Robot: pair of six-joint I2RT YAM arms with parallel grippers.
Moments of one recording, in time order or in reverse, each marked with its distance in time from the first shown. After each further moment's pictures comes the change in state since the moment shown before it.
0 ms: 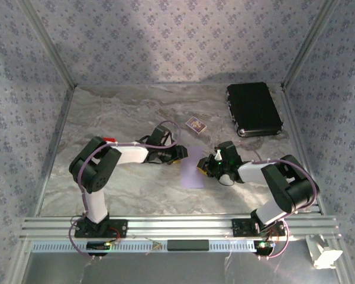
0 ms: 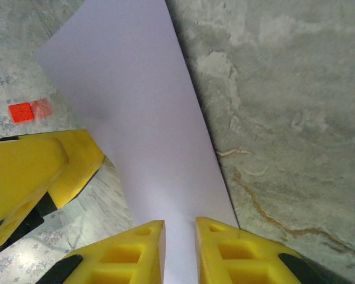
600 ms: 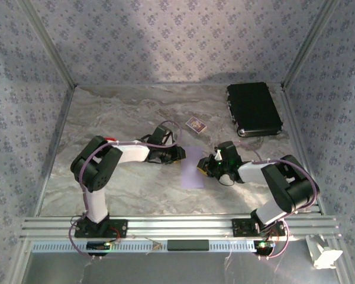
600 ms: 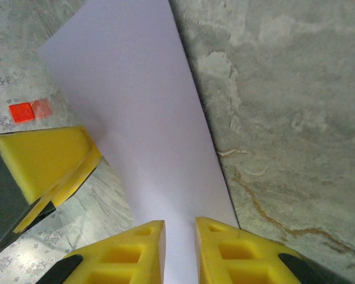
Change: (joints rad) left arm 0.000 0.018 0.032 -0.060 -0.029 0.043; right arm 0.000 0.000 -0.001 0.003 -0.001 0.000
